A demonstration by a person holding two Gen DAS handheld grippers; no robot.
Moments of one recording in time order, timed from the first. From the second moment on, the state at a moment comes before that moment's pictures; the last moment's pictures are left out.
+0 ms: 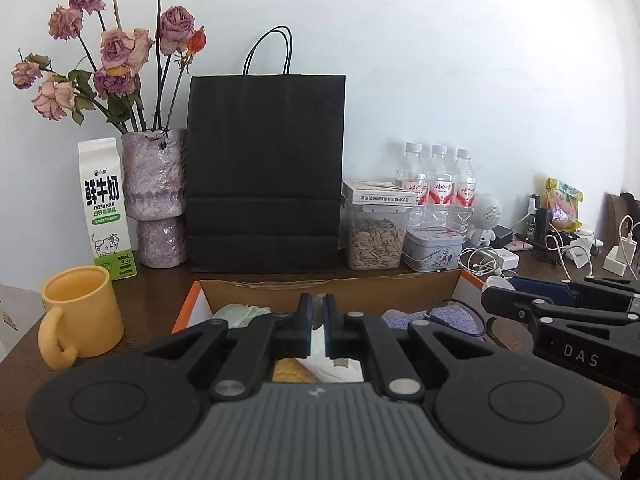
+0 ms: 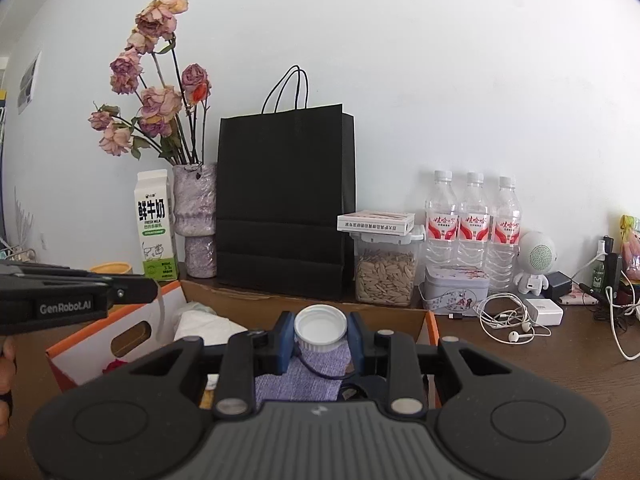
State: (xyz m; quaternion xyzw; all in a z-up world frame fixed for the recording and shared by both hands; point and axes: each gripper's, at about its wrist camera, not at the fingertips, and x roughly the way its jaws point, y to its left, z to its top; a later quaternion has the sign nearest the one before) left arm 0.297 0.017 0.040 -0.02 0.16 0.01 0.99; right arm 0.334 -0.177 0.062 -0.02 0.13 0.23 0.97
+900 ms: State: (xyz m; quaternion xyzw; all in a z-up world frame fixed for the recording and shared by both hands) left arm 0.311 0.026 0.020 -0.02 0.13 0.05 0.99; right arm 0.346 -0.171 0.041 -0.04 0.12 0.21 0.97
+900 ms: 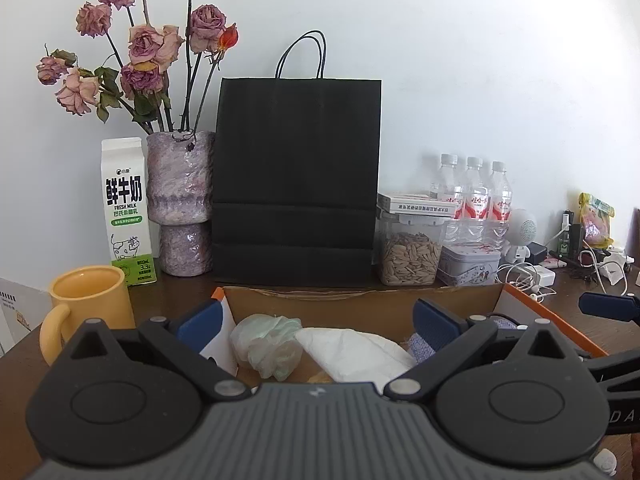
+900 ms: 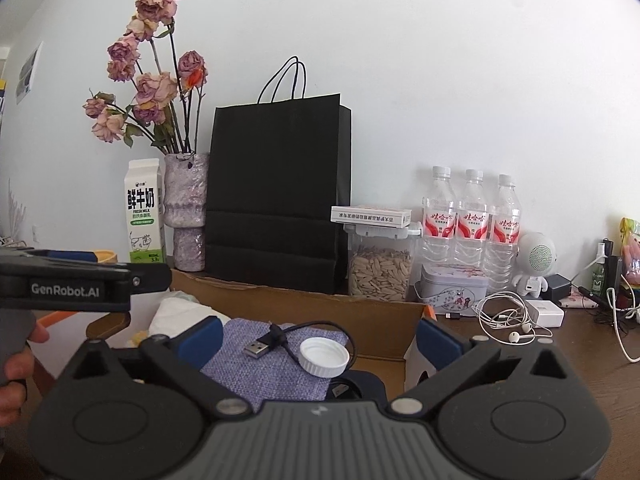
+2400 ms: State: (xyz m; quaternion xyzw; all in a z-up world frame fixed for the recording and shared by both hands) left arm 0.190 0.004 -0.017 -0.04 0.21 0.06 0.97; right arm 0.224 -0.224 0.016 -0.04 0.17 0.14 0.97
